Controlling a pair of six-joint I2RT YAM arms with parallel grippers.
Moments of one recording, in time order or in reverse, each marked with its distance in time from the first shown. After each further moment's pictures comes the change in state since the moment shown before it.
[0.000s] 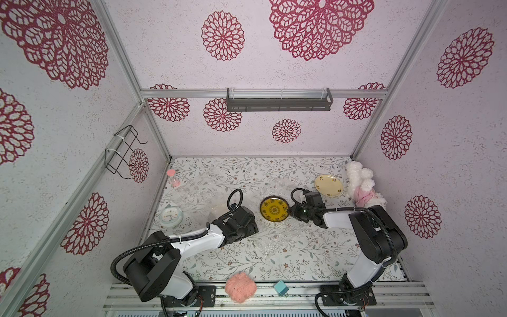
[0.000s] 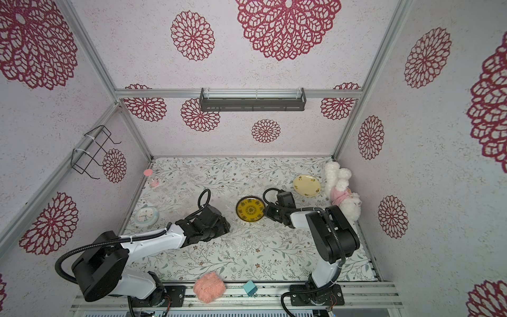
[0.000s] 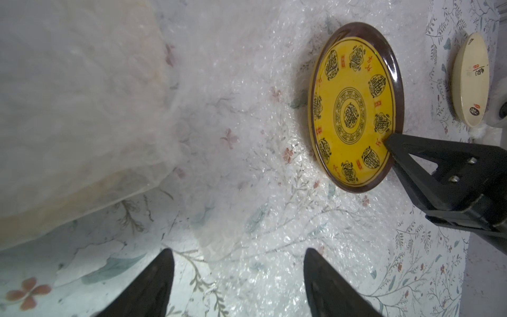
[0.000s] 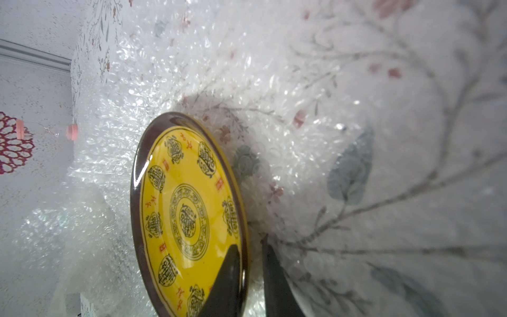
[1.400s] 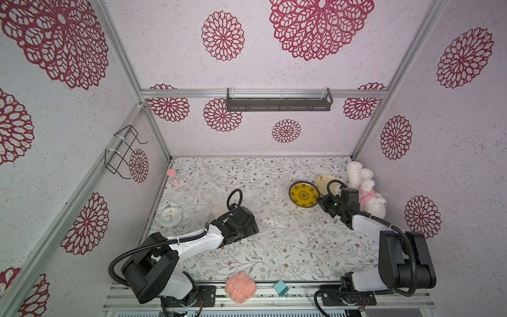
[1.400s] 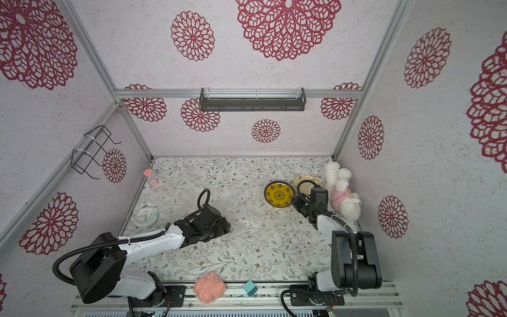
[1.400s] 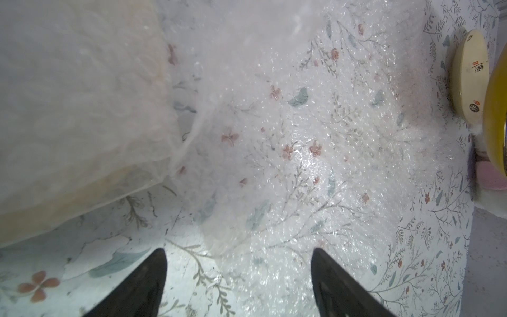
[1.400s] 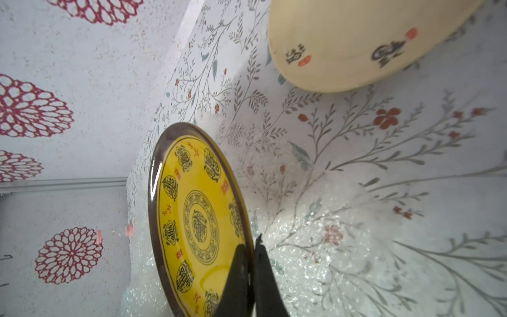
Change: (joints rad) left arm 0.002 -0.017 -0.002 -0.015 0.000 0.015; right arm -0.394 -0.293 -0.068 -0.097 -0.060 0.091
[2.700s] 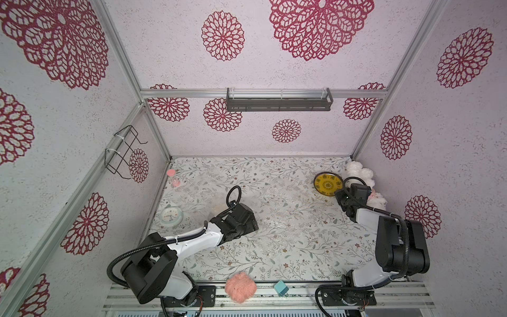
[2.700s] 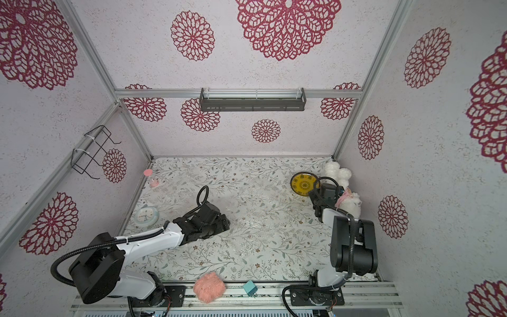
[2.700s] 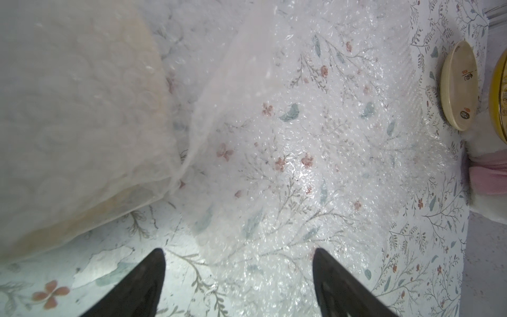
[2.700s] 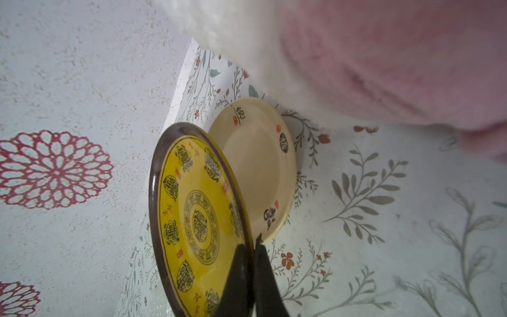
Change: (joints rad) left arm 0.026 -0.004 0.033 -0.030 -0.004 0.027; right arm -0.109 0.146 0.083 0.140 0.359 0.186
